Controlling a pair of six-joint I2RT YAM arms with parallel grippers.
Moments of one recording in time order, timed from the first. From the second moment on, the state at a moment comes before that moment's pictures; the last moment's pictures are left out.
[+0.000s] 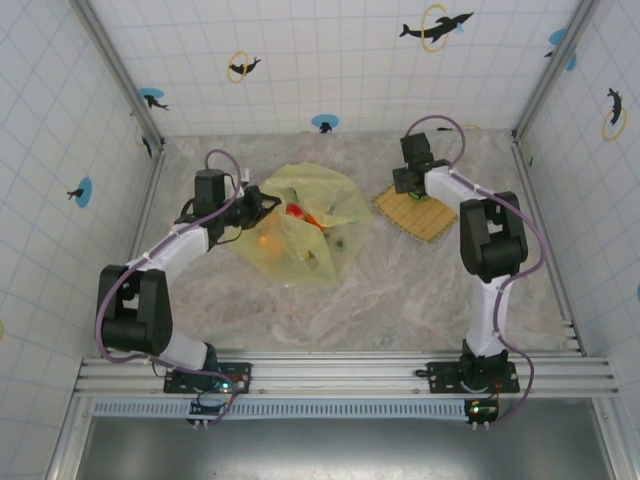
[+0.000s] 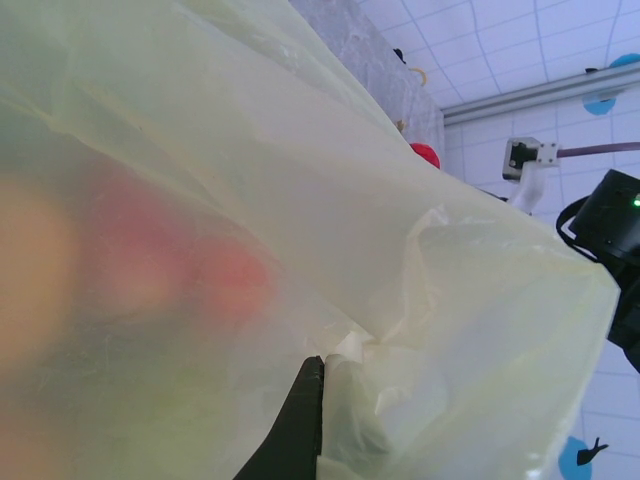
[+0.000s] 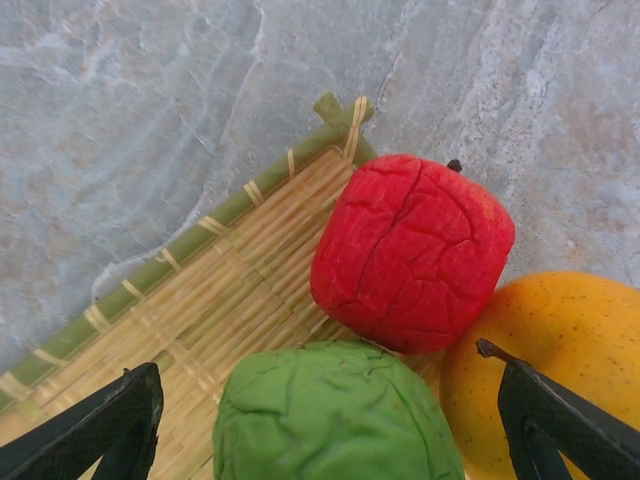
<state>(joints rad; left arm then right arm) -0.17 1.50 0.89 0.00 0.71 -0.79 0.28 2.08 1.53 -0.39 0.33 0.02</state>
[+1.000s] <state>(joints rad) -0.17 1.50 0.89 0.00 0.71 -0.79 0.31 1.74 1.18 -0.27 0.11 0.09</state>
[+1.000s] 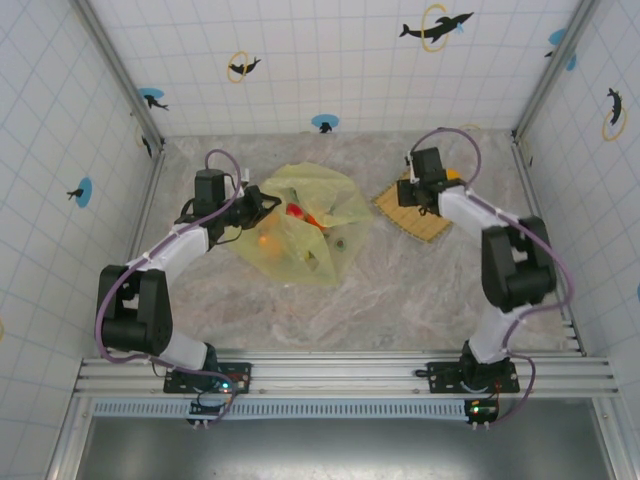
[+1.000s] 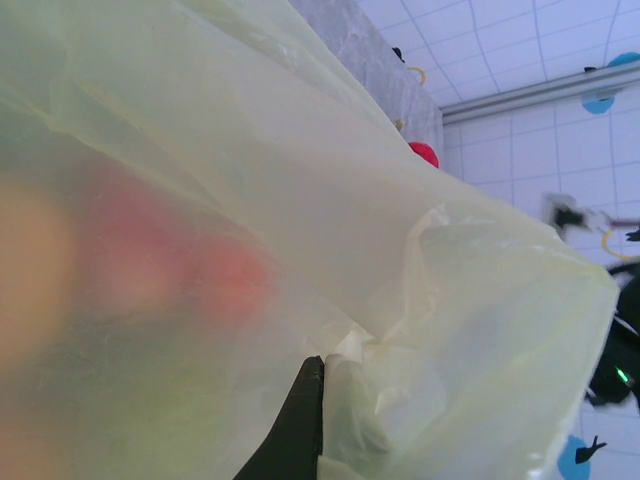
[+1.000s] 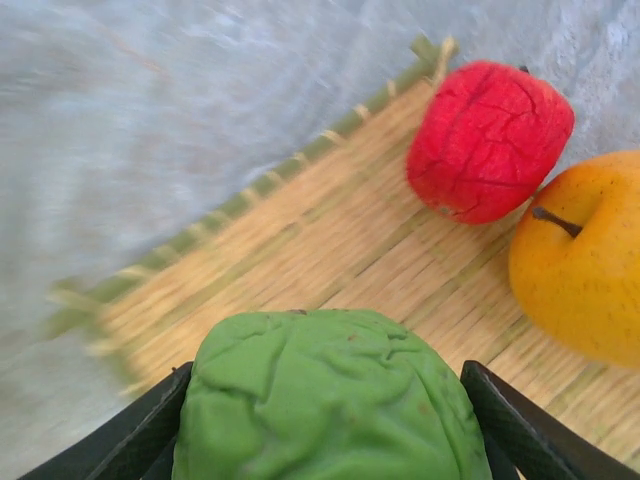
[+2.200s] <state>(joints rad) -0.17 1.50 0.89 0.01 0.72 -0.81 0.75 1.94 1.08 0.47 -0.35 0.32</state>
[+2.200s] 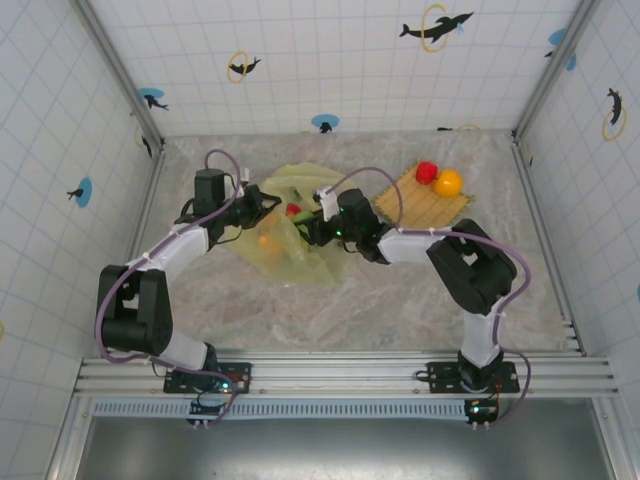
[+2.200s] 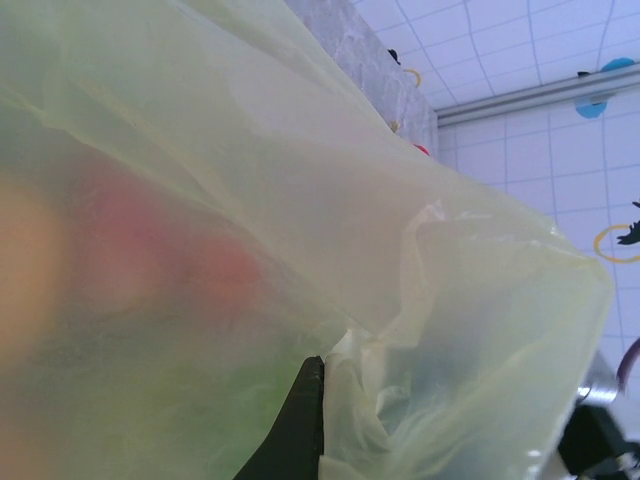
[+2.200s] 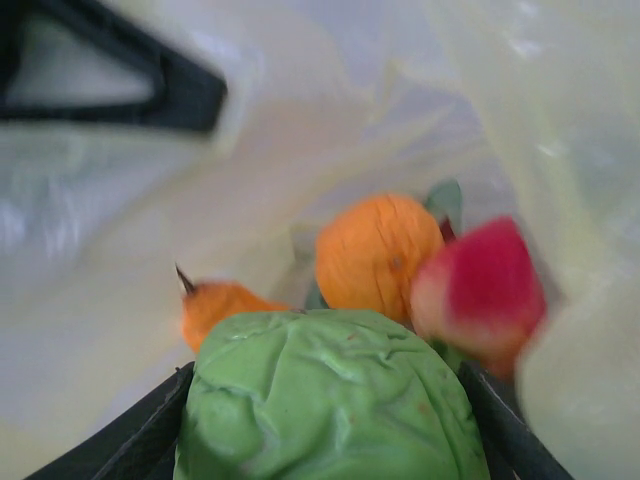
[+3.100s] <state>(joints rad) -0.17 1.50 0.89 0.02 0.72 -0.81 0.76 2.06 1.24 0.41 -0.33 0.38</state>
